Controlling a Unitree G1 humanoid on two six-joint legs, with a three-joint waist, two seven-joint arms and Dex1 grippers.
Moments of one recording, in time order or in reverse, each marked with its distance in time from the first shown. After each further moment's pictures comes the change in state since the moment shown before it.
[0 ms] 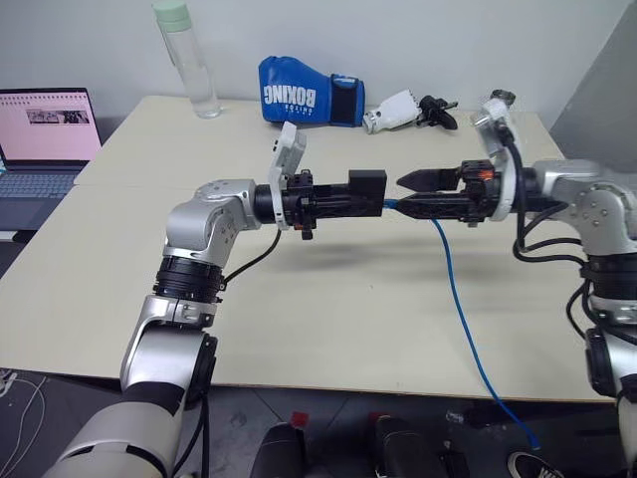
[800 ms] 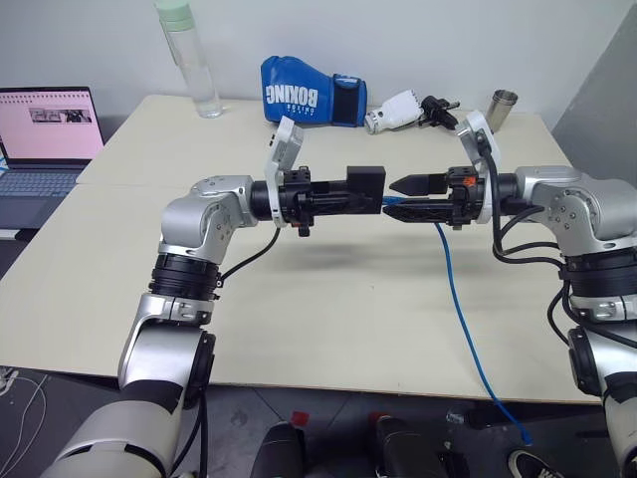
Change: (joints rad) left arm -0.010 0.009 0.013 -0.009 -0.003 0.032 -0.009; right arm 0.000 0.028 0.027 0.058 -0.117 -0.099 0.064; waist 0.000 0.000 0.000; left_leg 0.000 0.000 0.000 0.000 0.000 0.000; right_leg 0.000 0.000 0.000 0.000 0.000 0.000
